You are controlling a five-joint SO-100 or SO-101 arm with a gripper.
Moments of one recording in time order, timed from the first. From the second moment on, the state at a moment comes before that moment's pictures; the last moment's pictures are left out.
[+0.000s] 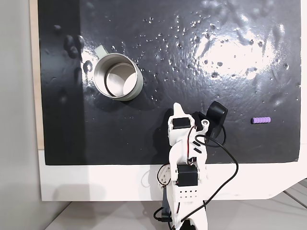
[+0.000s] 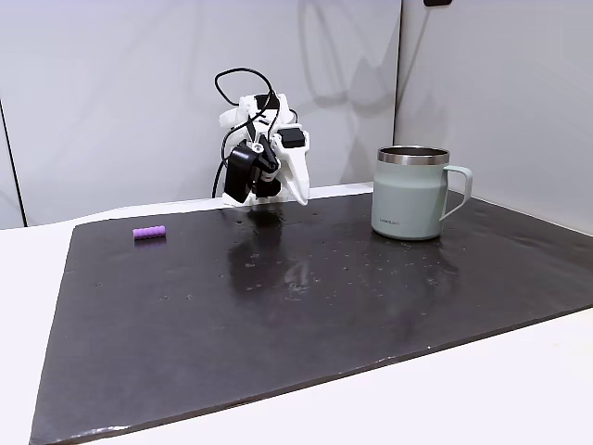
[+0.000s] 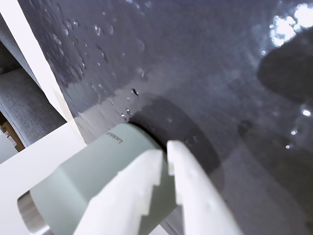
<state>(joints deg) -3.8 190.6 178.4 51.3 -1.9</state>
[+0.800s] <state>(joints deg) -4.7 190.5 173.9 53.1 -8.1</state>
